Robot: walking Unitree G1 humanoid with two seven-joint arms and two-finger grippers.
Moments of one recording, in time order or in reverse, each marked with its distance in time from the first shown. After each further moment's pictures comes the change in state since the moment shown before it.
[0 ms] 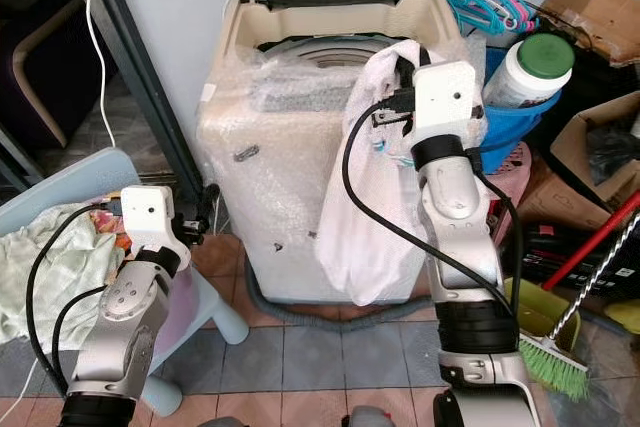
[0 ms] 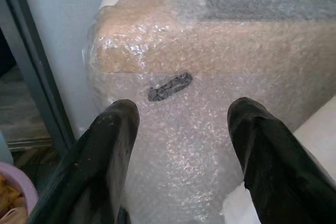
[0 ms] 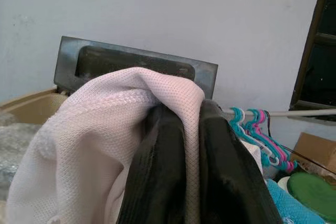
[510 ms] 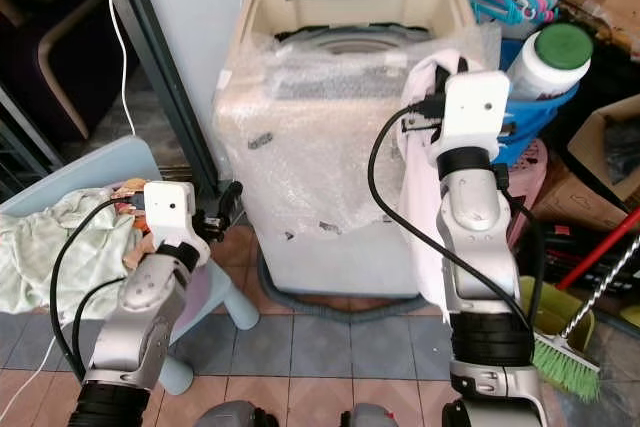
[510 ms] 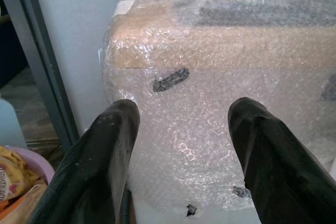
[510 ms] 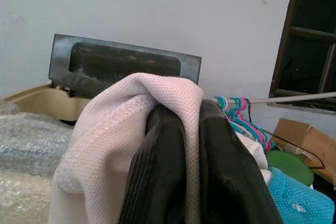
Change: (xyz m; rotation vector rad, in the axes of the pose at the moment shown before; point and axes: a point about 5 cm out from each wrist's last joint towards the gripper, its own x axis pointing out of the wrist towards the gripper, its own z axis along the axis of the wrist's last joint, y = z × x) left arm 0.007 -0.005 0.006 -0.010 -0.011 -0.043; right arm -0.012 -0.013 -0.006 -0.034 0.042 -0.096
